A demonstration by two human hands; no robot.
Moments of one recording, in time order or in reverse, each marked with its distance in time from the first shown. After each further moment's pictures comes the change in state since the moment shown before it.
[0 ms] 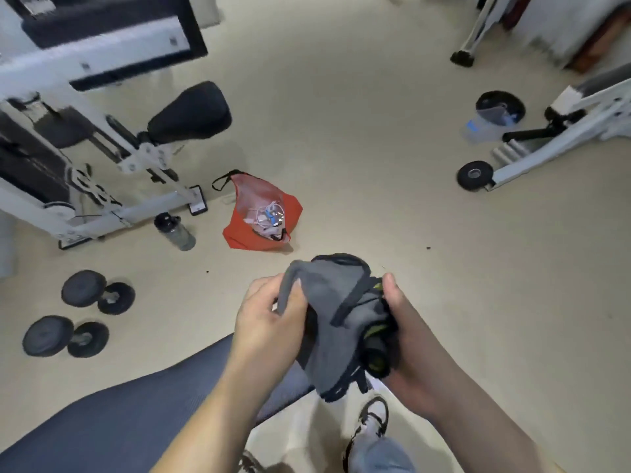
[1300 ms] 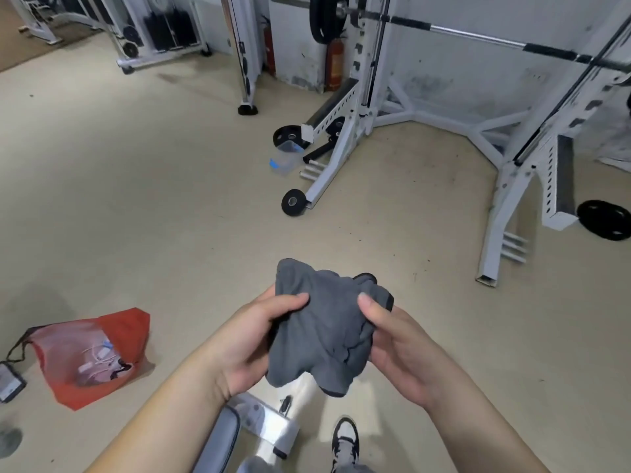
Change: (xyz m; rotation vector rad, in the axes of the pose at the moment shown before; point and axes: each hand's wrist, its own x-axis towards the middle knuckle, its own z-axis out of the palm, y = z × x) left_hand -0.038 0.219 0.377 -0.326 -0.999 -0.456; right_hand -0.224 -0.161 -0.317 0.231 0.307 -0.448
